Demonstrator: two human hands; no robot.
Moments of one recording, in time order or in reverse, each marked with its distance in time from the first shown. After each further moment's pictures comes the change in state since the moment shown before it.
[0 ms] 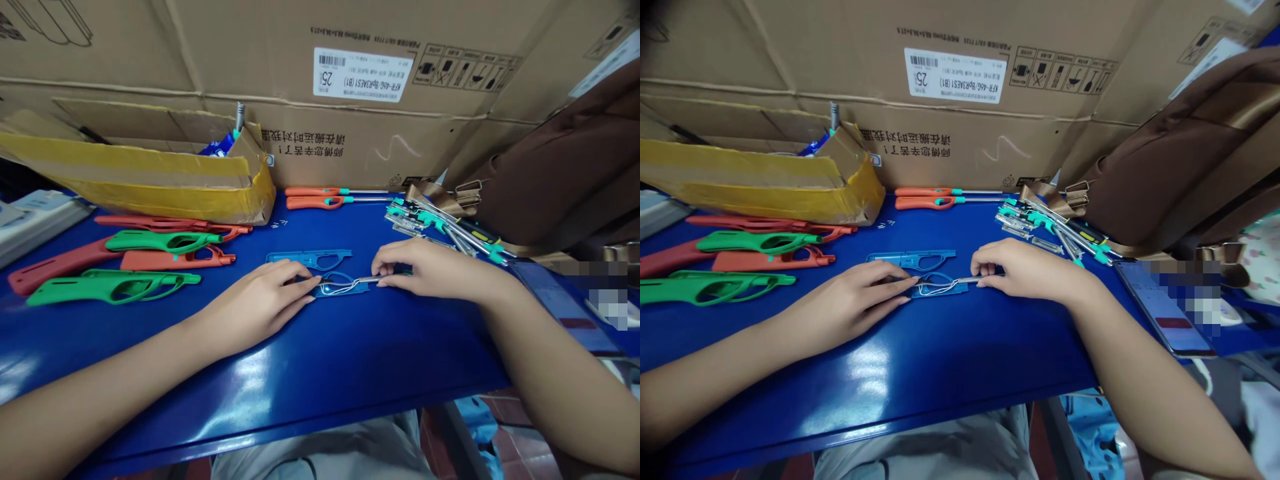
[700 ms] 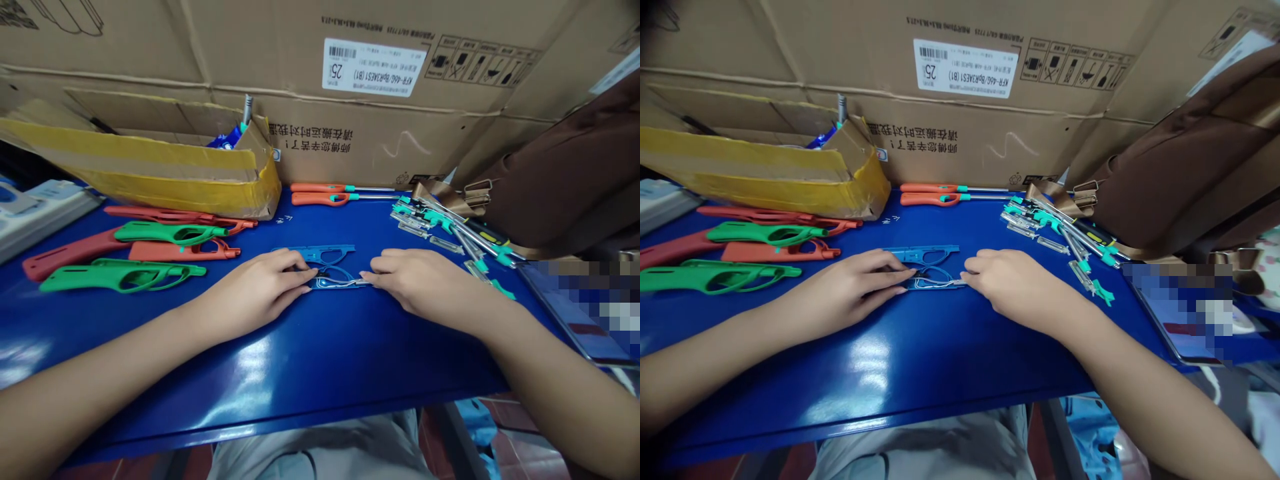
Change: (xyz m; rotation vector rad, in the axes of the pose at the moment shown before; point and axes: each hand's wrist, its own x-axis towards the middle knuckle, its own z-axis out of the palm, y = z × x) left_hand 0.002 -0.004 -0.009 -0.056 -0.023 -0.063; right_hand -0.002 -0.029 0.022 -0.579 0.018 -0.228
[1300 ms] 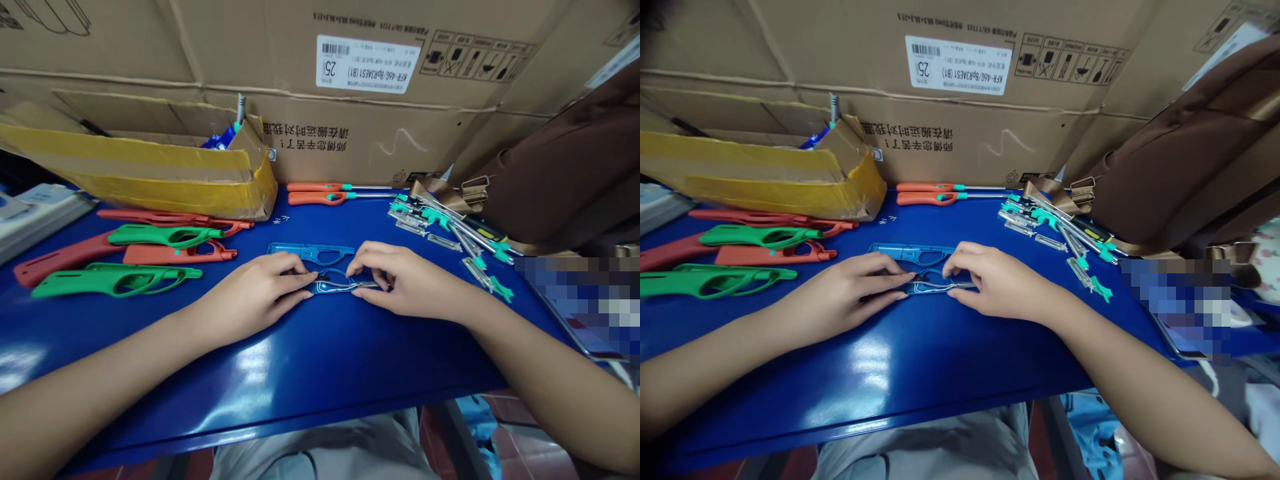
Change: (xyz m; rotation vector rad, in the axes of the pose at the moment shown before) left_hand 0.002 0.002 0.001 -0.026 0.029 0.029; right_hand 0.011 -0.004 0.012 0.706 0.177 0.230
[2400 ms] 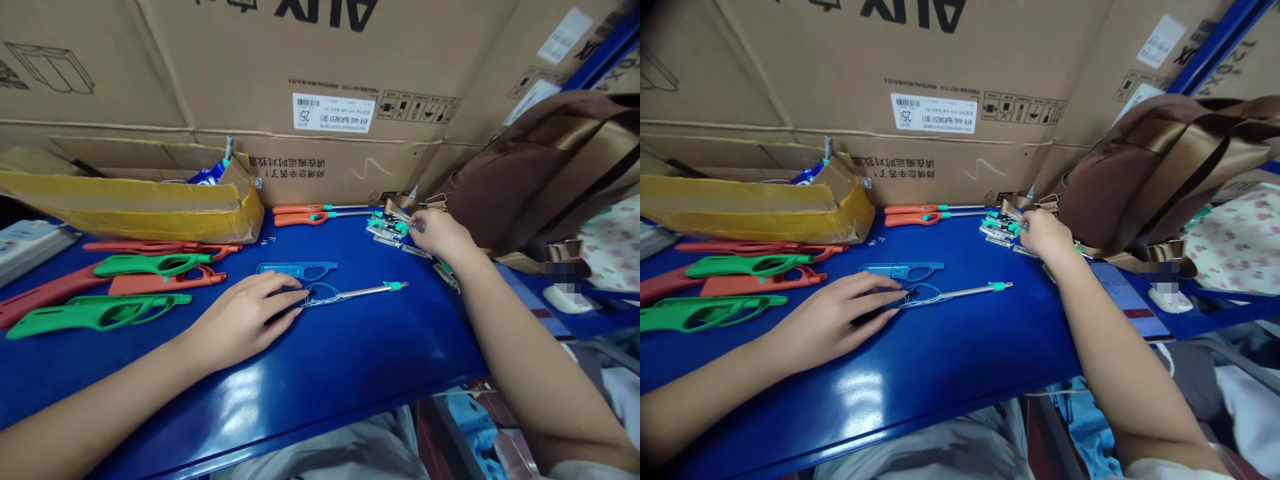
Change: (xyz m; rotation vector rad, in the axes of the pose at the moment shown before) left_hand -0.003 0.006 -0.001 0.078 0.083 0.072; right_hand -0.014 0.096 -0.077 -0.604 0.337 0.854
